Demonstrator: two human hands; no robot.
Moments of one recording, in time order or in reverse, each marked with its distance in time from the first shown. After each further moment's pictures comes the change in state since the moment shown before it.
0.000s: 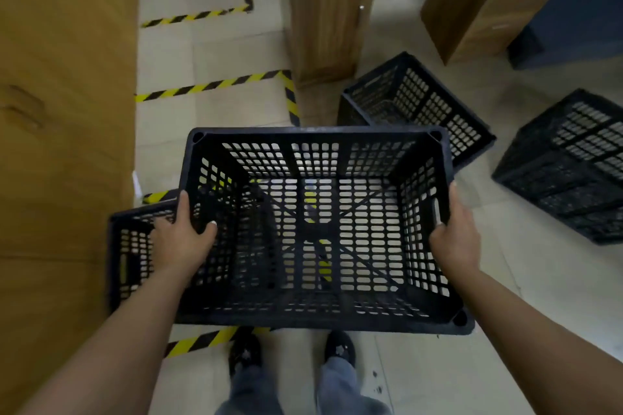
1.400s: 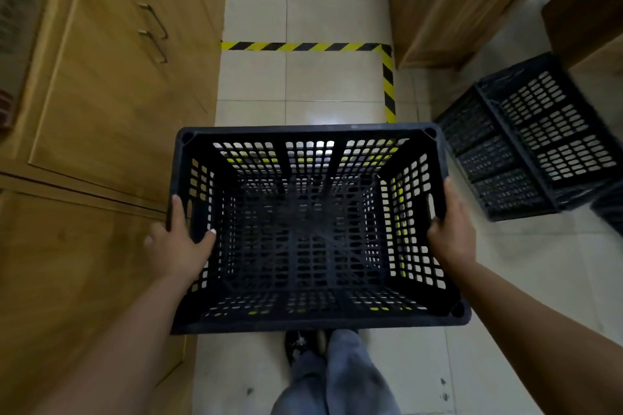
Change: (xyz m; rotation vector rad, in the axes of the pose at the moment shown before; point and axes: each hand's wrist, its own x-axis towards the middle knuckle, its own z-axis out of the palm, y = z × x) left_hand 0.130 -0.312 -0.053 -0.050 -0.048 -0.193; right_hand -0.095 -0.236 0.240 -0.094 -0.143 -0.176
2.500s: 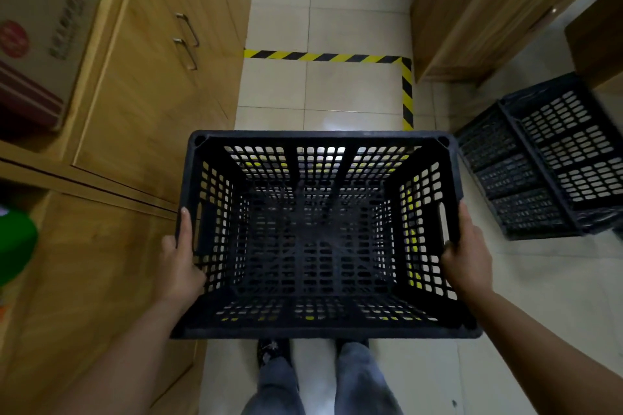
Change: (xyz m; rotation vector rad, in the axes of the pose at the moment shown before) left_hand 0.003 -0.058 0.001 -0.255 0.006 0.195; right_hand -0.022 -0.021 0.007 -0.049 -0.027 -0.002
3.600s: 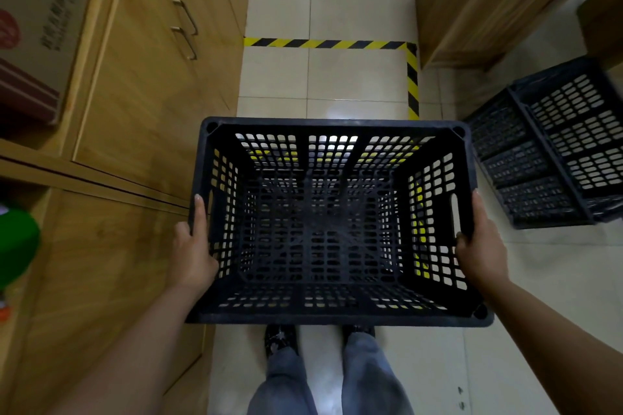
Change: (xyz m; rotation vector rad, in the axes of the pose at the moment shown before) left_hand 0.012 0.008 0.004 0.131 -0.039 0.028; right_hand 0.008 0.007 0.002 0.008 -0.033 0.046
